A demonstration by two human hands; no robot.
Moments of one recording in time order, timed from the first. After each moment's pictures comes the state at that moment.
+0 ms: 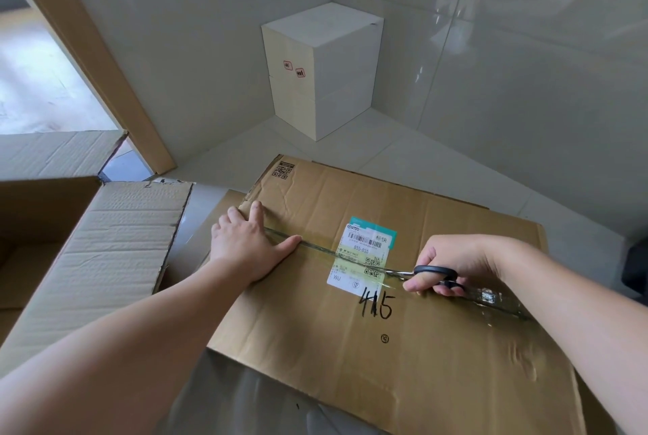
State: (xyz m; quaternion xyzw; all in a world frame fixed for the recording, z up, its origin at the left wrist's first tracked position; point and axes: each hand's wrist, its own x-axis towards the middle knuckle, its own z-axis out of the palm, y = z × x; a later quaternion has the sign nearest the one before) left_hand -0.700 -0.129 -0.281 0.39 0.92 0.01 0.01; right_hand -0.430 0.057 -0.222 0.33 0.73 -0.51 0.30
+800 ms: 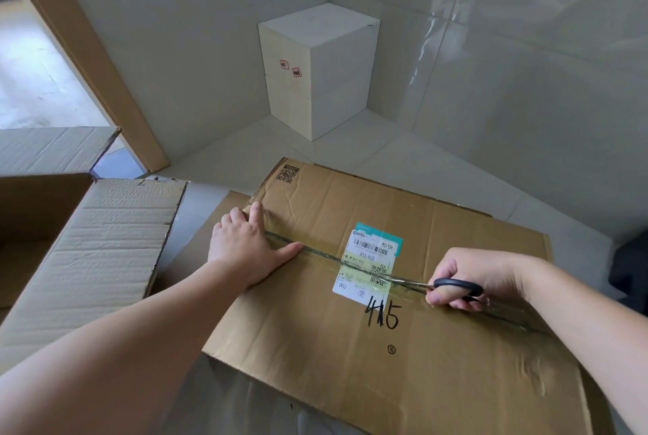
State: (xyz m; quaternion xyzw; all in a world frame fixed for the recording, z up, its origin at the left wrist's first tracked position) left_hand -0.692 -0.130 -0.281 0.42 0.91 0.02 0.01; right_hand -0.390 0.058 -0.224 0.31 0.72 -0.56 0.26
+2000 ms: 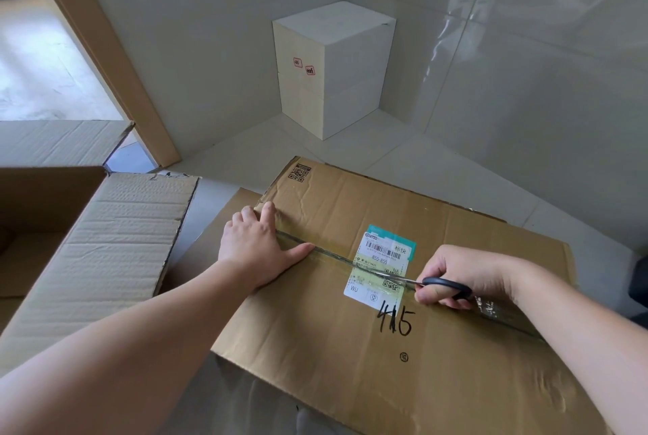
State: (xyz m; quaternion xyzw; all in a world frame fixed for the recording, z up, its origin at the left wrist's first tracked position) left_hand -0.693 -0.133 -0.282 0.43 0.90 0.03 0.00; right_hand -0.421 0.049 -0.231 0.29 0.75 -0.55 0.23
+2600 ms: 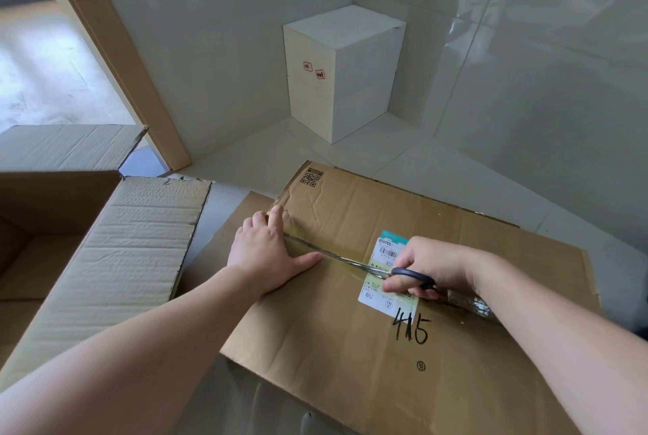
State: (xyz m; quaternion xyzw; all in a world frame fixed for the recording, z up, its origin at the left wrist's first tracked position) left_hand -0.700 -0.140 -0.283 0.44 0.89 0.08 0.03; right_hand -0.476 0.032 -0.233 0.27 0.77 -0.53 0.21
